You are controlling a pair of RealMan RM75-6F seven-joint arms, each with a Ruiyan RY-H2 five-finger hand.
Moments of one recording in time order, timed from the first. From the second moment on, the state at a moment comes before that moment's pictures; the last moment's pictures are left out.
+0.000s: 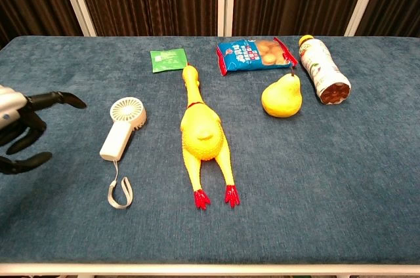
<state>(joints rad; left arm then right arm) -0.31 -1.53 0.03 -1.44 1.65 1.26 0.26 0.02 -1.20 0.09 -1.40 -1.42 1.45 0.21</state>
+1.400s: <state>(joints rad) -0.43 -1.62 0.00 -1.33 1.50 1.09 0.29 0.02 -1.19 0.08 -1.48 -1.43 1.47 0.11</state>
